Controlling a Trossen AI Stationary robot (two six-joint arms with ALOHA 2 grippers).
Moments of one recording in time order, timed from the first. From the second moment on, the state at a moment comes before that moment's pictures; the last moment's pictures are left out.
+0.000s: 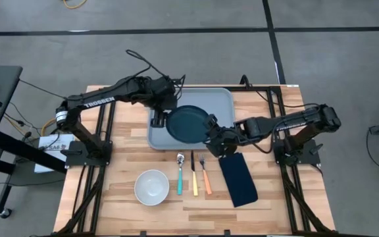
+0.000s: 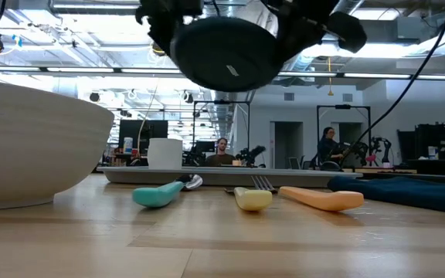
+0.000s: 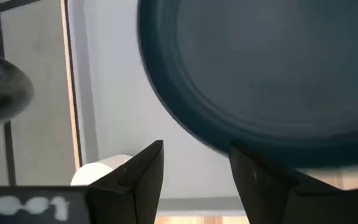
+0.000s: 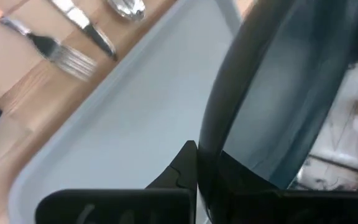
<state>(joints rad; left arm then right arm) 0.31 1.59 1.65 -1.19 -0.05 0.48 0.15 1.53 1.31 -0.76 0.43 -0.88</state>
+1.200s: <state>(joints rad) 0.05 1.59 1.64 -1.10 -0.07 0.54 0.16 1.53 1.31 -0.81 0.42 -0.84</state>
